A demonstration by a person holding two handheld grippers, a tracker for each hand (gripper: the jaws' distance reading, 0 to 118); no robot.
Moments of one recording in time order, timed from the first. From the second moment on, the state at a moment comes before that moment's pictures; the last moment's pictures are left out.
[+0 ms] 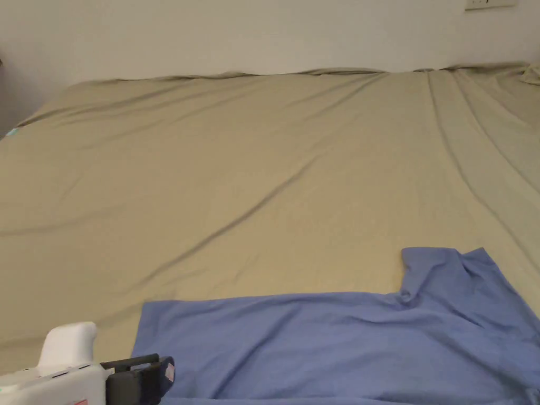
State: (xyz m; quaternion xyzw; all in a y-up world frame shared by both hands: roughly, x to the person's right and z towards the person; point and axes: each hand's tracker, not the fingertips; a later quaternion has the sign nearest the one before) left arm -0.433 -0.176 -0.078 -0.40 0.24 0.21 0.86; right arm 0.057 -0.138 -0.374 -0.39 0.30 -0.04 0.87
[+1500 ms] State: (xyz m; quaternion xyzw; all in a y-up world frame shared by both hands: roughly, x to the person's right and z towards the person) left arm -0.493 -0.181 -0.179 -0.40 0.20 0.24 0.86; right arm -0.034 -0.233 -0.545 -0.46 0.26 0.16 0.83
